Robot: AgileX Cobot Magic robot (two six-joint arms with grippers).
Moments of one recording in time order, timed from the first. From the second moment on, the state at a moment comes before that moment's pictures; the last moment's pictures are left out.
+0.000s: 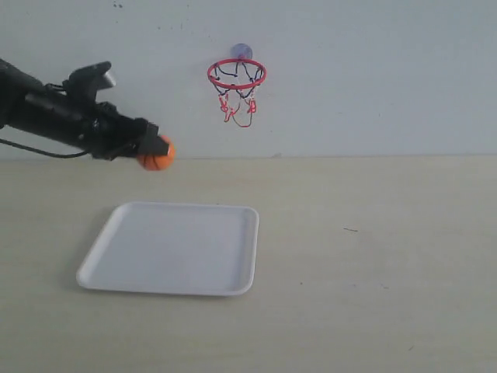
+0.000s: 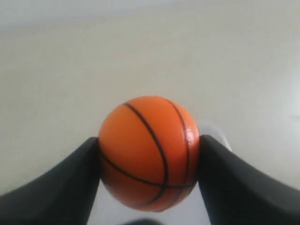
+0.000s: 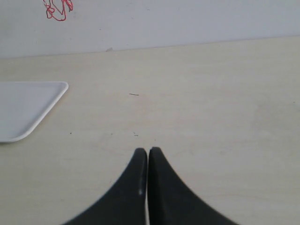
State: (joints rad) left arm -0.12 2.03 -1.50 -1.03 0.54 0.96; right arm 0.14 0.00 0.00 0.17 0.35 -0.02
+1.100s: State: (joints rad) left arm -0.09 2.48 -2.51 -1.31 0.94 0.81; right arm 0.14 0.00 0.00 0.17 0.35 -0.02
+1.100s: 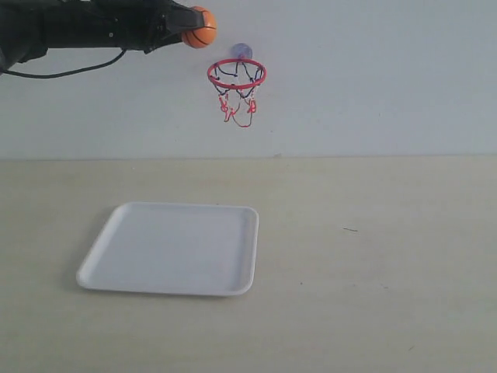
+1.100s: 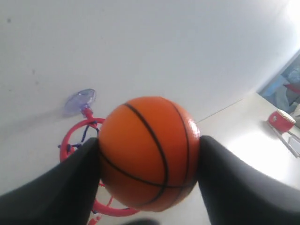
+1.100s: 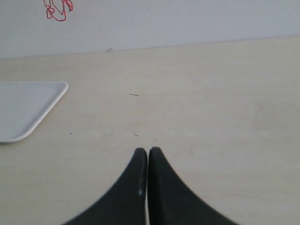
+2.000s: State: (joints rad) left arm -0.21 2.51 -2.52 -1.23 0.74 0.98; right arm 0.14 0.00 0.00 0.17 0.35 -0.02
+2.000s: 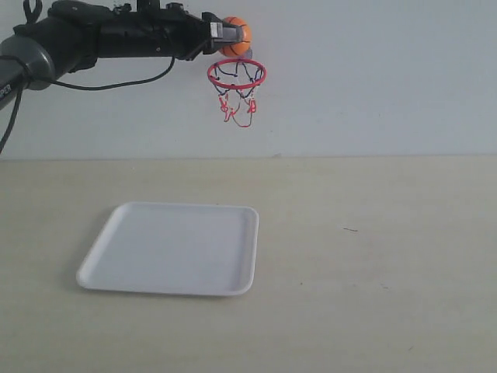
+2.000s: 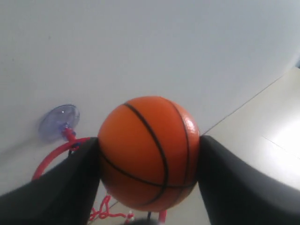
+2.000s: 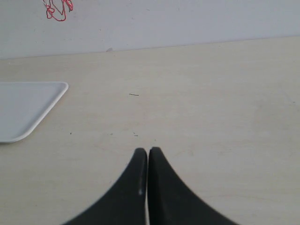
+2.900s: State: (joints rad) left arm -0.22 2.51 -2.52 -1.22 0.65 1.03; right arm 0.14 0.00 0.00 0.17 0.35 -0.02
